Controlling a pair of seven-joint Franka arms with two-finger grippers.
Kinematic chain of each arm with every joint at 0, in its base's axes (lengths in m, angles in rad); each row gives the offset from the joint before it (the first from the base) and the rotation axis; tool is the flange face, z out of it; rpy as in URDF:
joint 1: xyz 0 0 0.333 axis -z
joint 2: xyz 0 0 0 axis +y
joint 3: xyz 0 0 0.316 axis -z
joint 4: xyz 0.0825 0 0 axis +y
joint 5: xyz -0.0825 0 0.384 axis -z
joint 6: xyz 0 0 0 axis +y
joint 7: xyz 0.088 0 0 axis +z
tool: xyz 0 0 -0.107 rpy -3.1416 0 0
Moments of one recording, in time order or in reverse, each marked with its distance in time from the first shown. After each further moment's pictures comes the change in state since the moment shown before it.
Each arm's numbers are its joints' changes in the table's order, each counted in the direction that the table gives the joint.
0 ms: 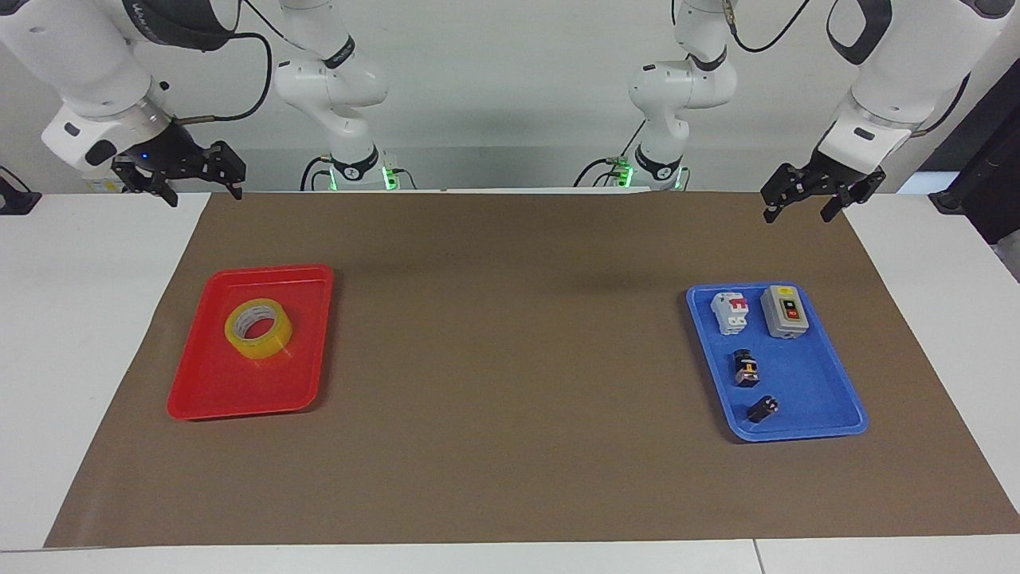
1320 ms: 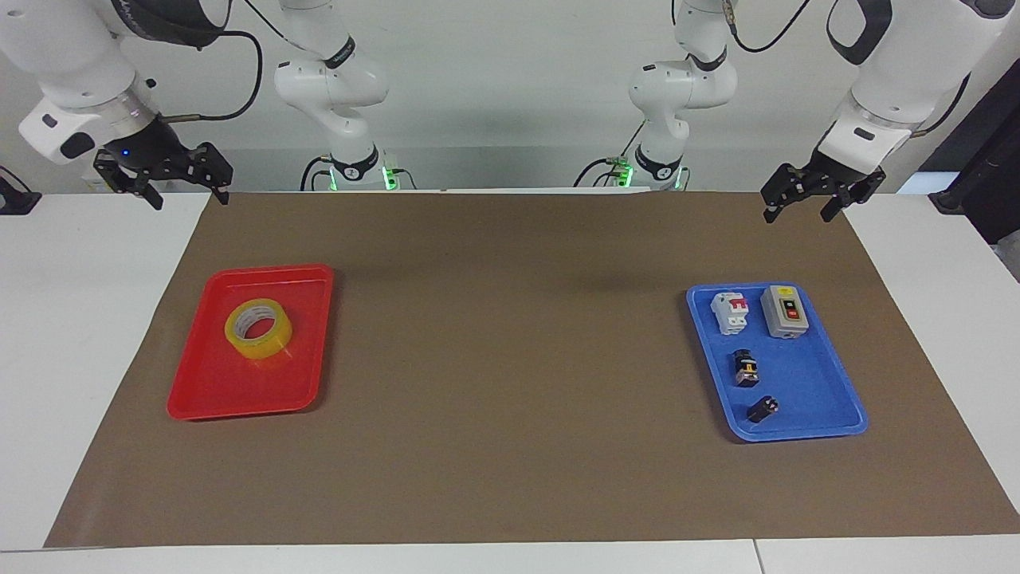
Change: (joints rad) left arm 0.000 0.000 0.000 0.000 0.000 0.000 0.000; right arm 0.001 0.002 0.011 -0.016 0.001 -0.052 -0.016
